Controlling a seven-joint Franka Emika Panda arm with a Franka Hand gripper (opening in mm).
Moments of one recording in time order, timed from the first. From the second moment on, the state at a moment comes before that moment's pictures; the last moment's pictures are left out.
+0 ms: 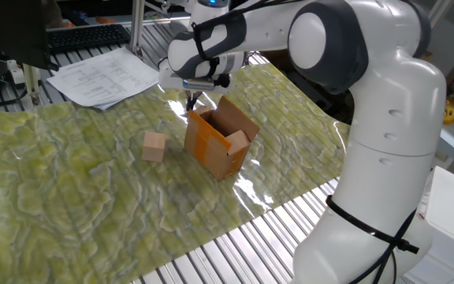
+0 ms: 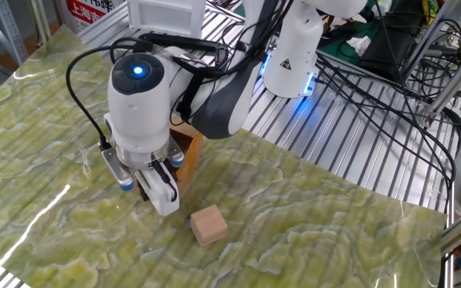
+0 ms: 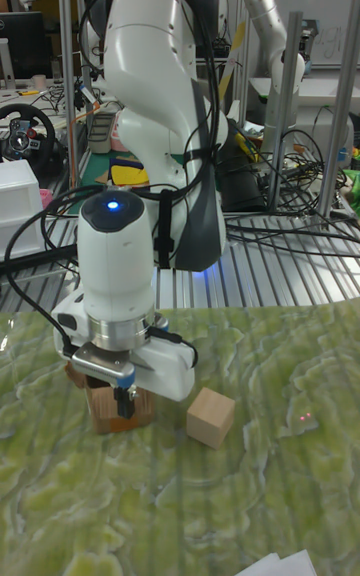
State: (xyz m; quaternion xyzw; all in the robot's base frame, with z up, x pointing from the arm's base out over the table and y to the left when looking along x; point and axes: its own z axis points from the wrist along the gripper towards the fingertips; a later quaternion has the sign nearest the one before) arm 0.613 -0.065 0.151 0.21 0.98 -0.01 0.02
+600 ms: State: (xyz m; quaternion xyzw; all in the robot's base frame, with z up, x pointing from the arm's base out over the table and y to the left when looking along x) arm 0.607 -0.064 0.156 0.21 0.98 -0.01 0.01
